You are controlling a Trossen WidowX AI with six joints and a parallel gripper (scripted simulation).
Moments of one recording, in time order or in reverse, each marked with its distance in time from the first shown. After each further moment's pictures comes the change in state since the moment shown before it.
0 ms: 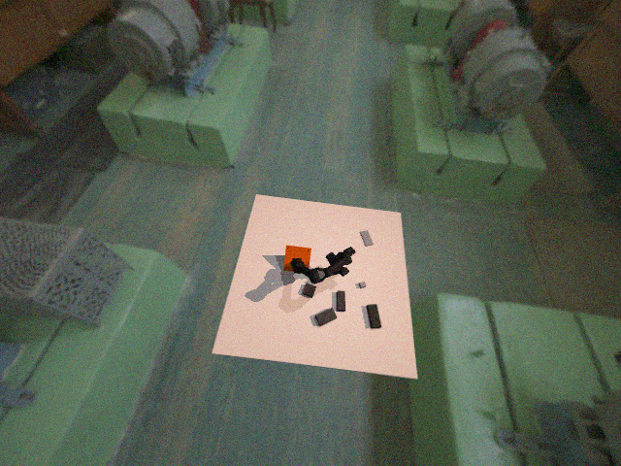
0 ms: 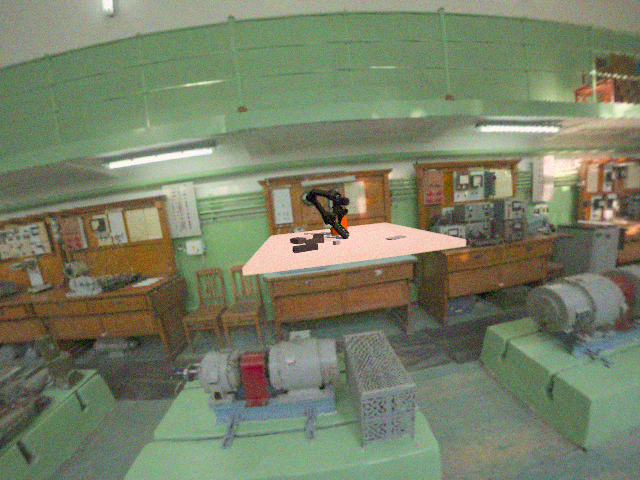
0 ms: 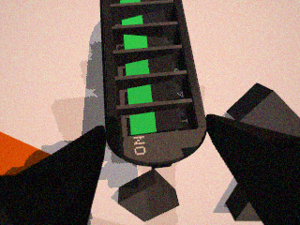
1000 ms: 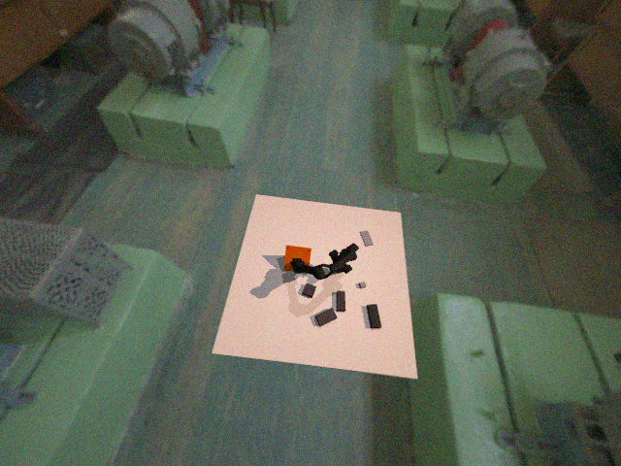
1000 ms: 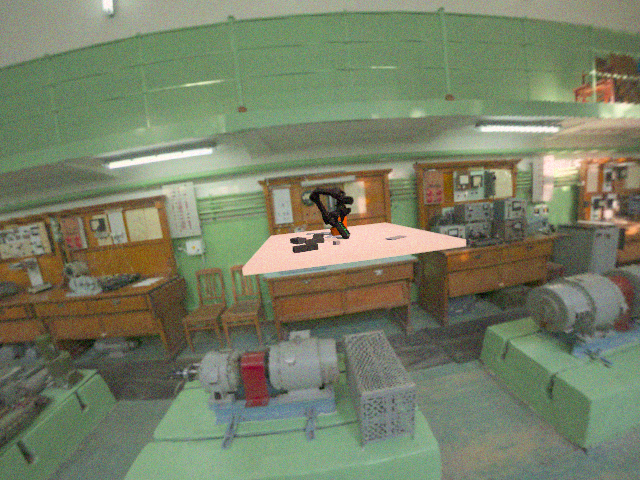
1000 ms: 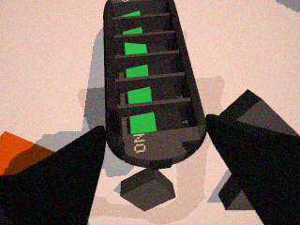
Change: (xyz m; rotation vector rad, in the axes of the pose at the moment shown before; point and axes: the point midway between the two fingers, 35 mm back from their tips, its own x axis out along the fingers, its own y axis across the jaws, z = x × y) arm -0.013 -0.001 0.023 0.003 0.062 0.000
